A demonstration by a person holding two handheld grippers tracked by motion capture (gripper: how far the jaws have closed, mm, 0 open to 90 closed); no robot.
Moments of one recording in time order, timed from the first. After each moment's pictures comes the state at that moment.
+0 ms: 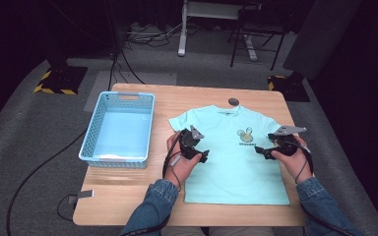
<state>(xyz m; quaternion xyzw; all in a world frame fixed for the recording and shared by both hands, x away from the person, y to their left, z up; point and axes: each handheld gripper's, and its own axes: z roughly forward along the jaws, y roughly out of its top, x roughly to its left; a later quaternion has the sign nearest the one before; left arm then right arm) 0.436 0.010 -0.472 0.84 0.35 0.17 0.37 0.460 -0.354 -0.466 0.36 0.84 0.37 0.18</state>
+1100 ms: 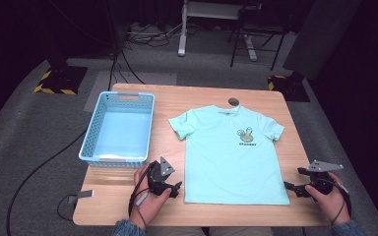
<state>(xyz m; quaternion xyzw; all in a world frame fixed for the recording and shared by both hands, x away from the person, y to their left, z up) 0.331 0.096 -0.501 0.85 0.38 0.16 0.32 0.353 -0.445 -0.500 0.41 0.84 0.32 0.15</state>
